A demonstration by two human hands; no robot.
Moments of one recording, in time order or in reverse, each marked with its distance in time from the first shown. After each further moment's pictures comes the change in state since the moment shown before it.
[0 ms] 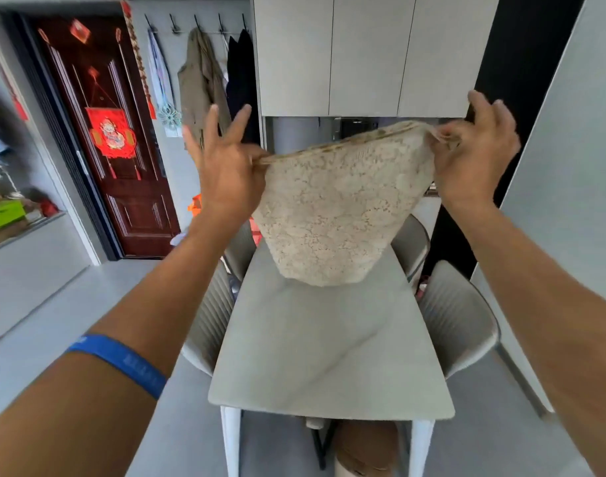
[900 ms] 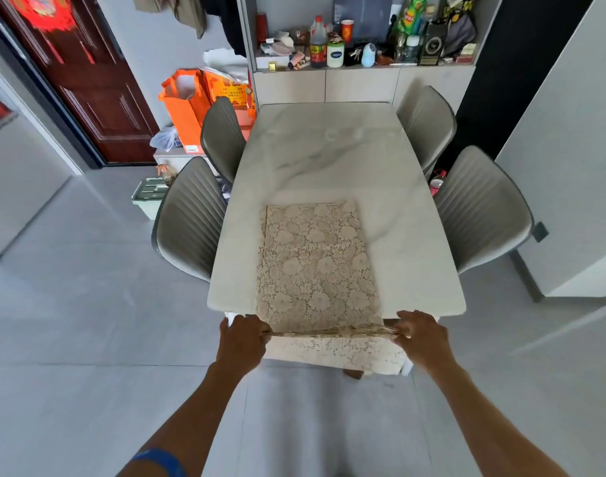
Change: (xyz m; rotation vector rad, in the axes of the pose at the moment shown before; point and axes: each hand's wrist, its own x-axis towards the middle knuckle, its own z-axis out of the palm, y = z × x) left_hand -0.416 -0.054 0.162 -0.030 -1.139 -0.223; right_hand -0.436 0.181 0.058 -0.220 -1.324 0.355
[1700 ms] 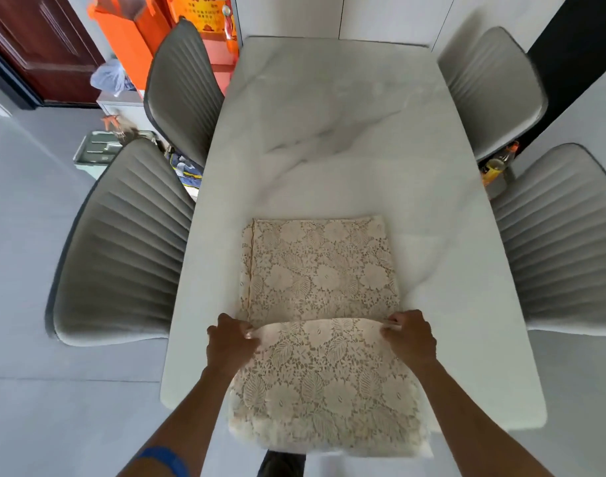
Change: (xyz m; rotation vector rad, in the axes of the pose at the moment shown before) left_hand 0.309 -0.062 0.082 -0.390 -0.211 -0.481; right_hand 0.312 -0.049 0.068 0.141 -0.060 0.343
